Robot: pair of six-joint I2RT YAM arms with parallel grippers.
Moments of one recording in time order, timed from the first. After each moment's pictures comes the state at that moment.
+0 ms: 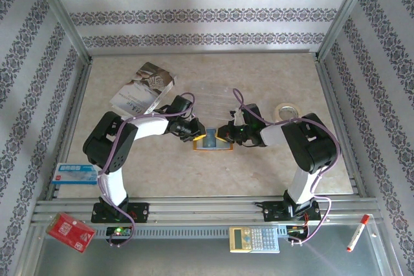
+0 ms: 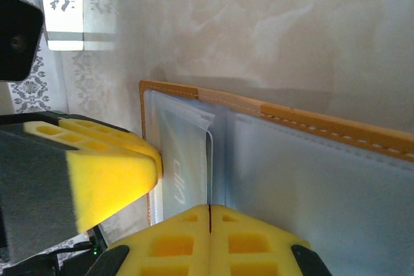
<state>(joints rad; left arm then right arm) -0.52 1.86 1.02 -0.20 0.51 -0.89 0.40 1.79 0.67 0.31 -0.73 0.84</state>
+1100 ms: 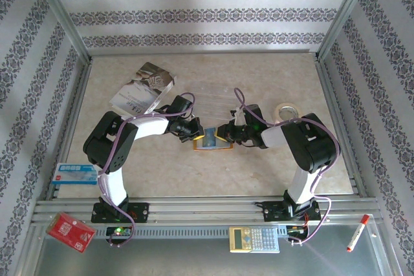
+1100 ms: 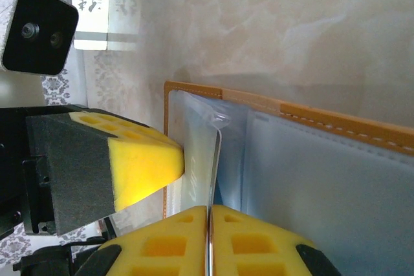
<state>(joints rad) -0.52 1.86 1.03 -0.21 0.48 -0.87 0.40 1.79 0.64 0.43 -0.78 0.87</state>
